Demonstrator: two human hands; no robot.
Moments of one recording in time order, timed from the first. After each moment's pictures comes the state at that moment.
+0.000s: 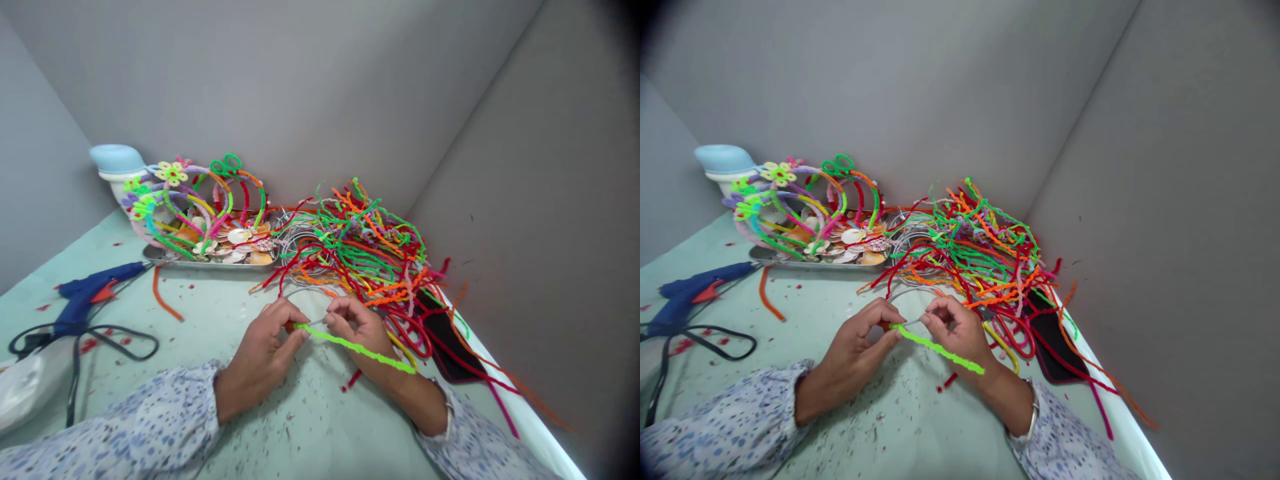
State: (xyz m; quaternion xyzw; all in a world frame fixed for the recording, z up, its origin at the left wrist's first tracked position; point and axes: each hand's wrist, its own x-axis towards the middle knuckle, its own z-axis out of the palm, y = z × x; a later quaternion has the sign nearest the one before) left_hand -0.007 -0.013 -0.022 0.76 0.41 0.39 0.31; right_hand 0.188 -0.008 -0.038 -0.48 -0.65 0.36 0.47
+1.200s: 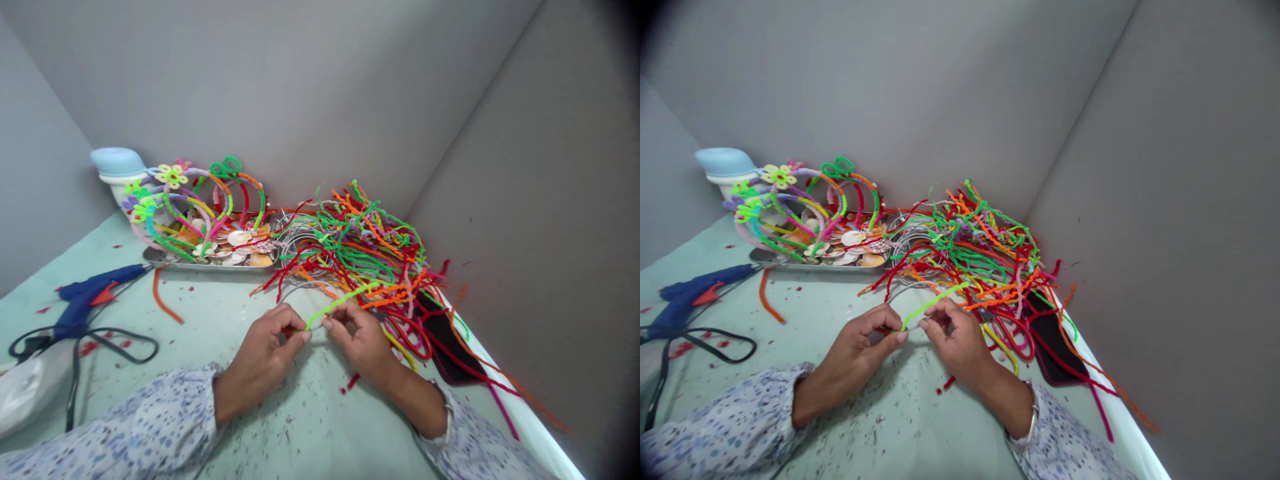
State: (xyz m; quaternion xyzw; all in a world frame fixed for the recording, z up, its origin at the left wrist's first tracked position) left_hand -0.002 -0.011 -0.018 0.72 0.43 0.38 0.39; right_hand 0.188 -0.011 -0.035 -0.49 -0.68 0.31 0.45
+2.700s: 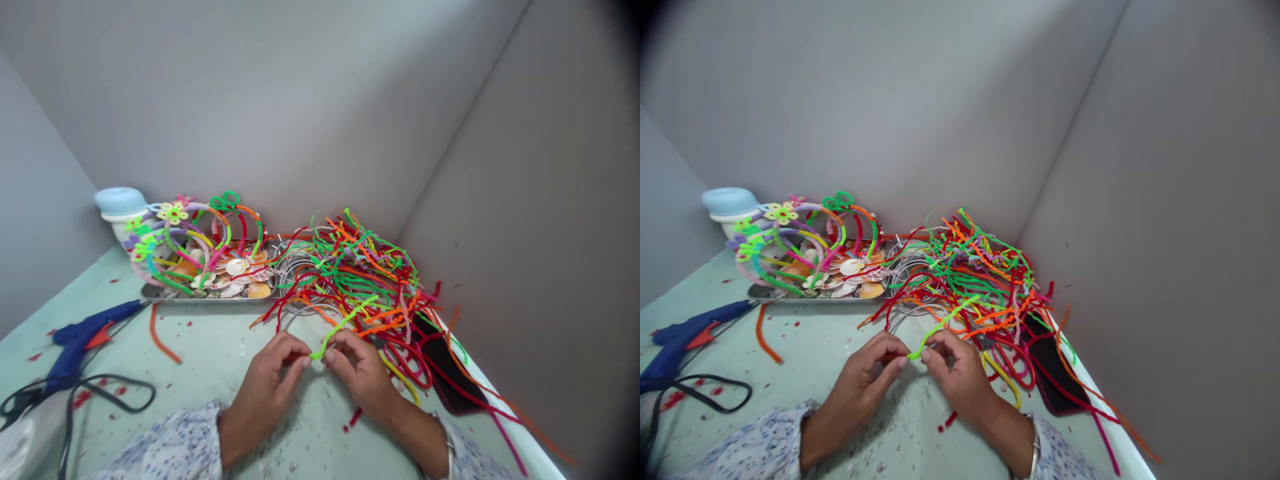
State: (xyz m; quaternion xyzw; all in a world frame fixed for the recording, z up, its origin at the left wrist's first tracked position) left_hand -0.003 -0.003 -0.016 0.75 0.41 0.38 0.35; right_hand 0.188 -0.009 -0.036 -0.47 -0.65 0.38 0.46
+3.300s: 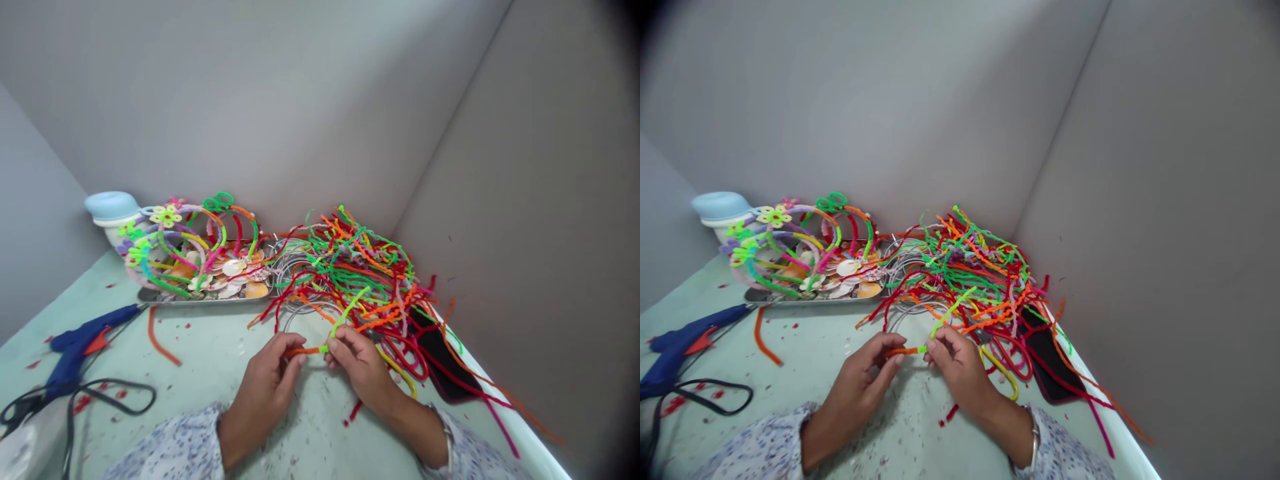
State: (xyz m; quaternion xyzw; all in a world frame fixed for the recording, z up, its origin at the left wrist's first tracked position) left_hand -0.003 -0.008 -0.023 0.73 0.46 0.37 0.36; right_hand 0.187 -0.009 -0.037 -0.46 -0.56 0.49 0.49
